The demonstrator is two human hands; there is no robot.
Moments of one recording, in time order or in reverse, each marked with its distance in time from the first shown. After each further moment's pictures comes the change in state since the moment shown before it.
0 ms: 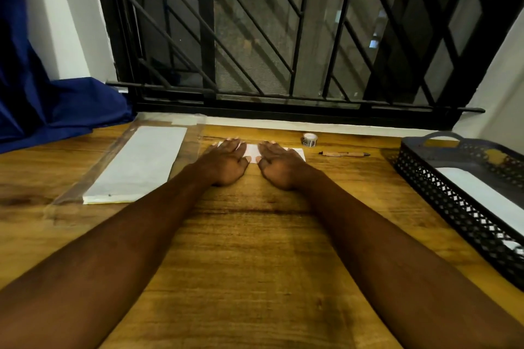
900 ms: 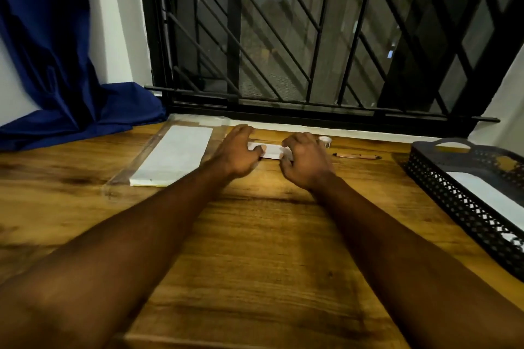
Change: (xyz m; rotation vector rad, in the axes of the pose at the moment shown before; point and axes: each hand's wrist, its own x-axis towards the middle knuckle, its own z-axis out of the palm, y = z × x) left_hand -0.043 0.005 -0.018 -0.540 0.424 -0.110; right_hand -0.037 -0.005 -0.002 -0.053 0.559 -0.058
